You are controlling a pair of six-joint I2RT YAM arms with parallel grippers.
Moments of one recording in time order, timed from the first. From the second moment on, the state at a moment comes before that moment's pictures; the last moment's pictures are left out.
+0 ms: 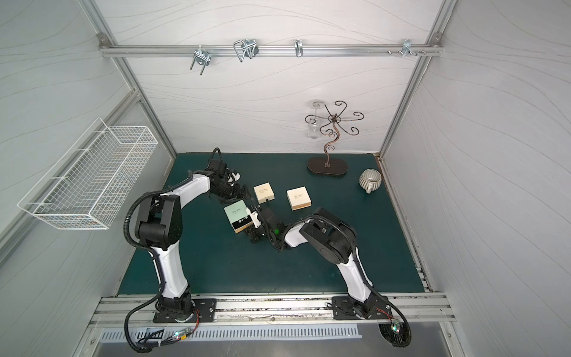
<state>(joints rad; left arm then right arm) -0.16 2.00 1.46 -0.71 0.47 -0.21 0.98 2.10 1.03 0.54 -0.23 0.42</state>
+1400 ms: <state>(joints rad) -0.16 2.02 1.50 -0.73 0.49 -0.21 0.98 2.17 1.11 0.56 -0.18 0.42</state>
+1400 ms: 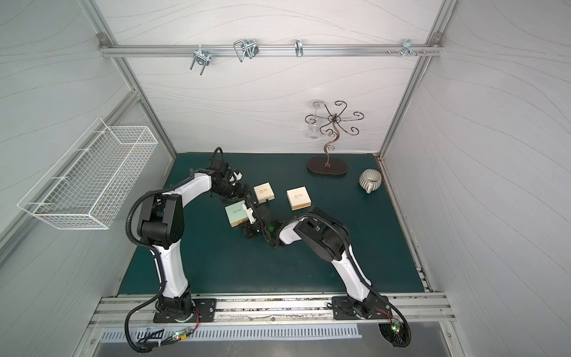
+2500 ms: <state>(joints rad) -0.03 1.13 0.48 0.04 -0.24 -0.32 0.25 1.01 0.47 0.17 0.01 0.13</state>
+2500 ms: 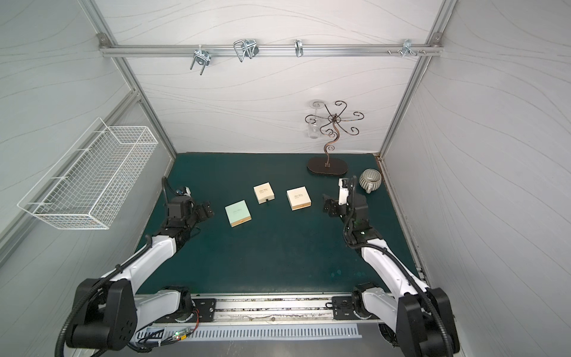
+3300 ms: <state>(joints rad) -0.02 1.55 0.38 0.67 -0.32 -0.13 0.08 1.57 0.42 0.67 0.08 0.04</state>
